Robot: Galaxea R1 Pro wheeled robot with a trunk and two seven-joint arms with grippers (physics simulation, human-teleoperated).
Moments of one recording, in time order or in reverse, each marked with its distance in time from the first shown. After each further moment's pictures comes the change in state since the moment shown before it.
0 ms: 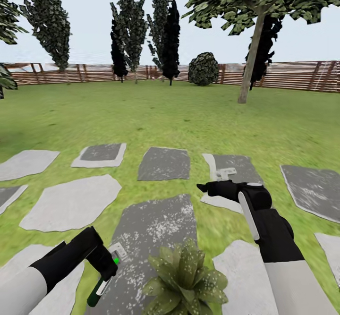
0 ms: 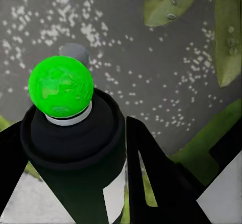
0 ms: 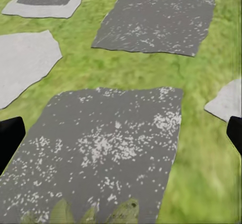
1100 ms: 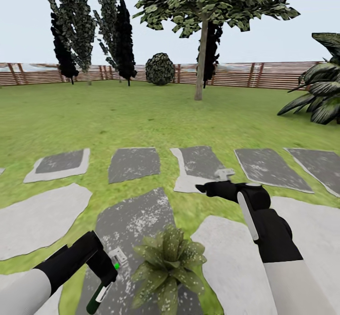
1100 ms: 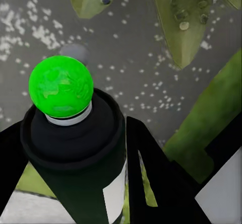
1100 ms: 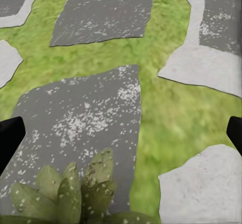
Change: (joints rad) left arm 0.002 -0.031 0.003 0.099 0.001 -0.046 0.004; right arm 0.000 0.006 0.002 0.008 -0.009 0.000 0.006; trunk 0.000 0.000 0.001
